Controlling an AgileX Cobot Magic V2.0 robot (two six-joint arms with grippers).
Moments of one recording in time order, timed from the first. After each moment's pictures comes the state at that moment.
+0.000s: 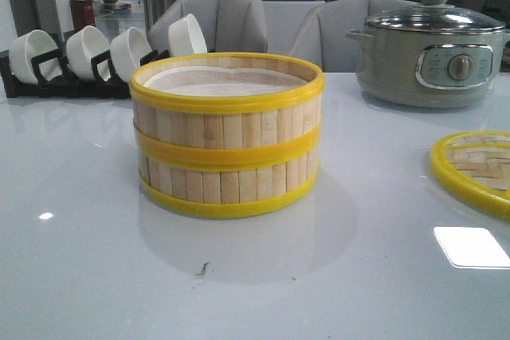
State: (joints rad) left arm -0.09 0.39 -0.44 -0.13 0.30 0.04; right arm 0.10 0.80 -0.70 0.09 0.53 0.07
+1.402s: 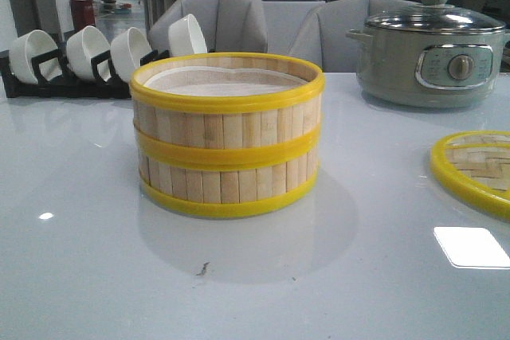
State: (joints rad) left arm -0.09 0.39 -0.35 -0.09 0.12 0.04; right arm 0.10 0.80 -0.70 0.09 0.54 0.07
